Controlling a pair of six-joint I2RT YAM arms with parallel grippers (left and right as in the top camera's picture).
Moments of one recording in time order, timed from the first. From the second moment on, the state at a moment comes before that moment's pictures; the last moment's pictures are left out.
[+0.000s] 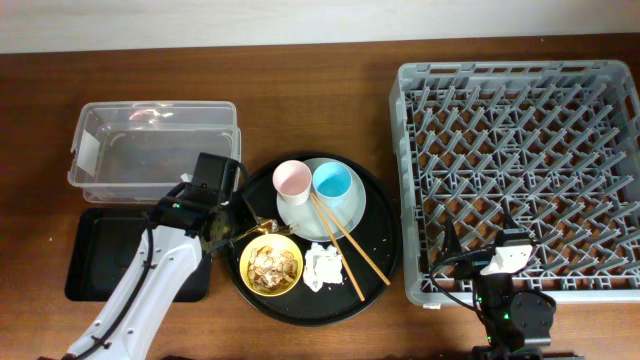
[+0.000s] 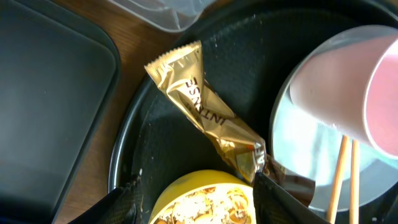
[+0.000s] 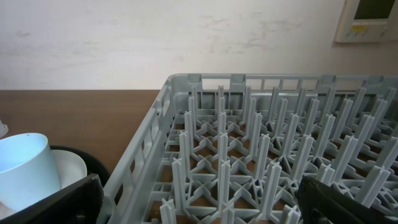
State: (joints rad) left arm -0.25 1.37 0.93 -0.80 0.00 -0.71; right arm -0.02 0.01 0.01 -0.07 -0.07 0.03
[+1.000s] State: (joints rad) left arm -0.25 1.49 0.79 -0.48 0.02 -0.99; right arm -0.02 0.01 0.01 -0.07 -0.07 0.03
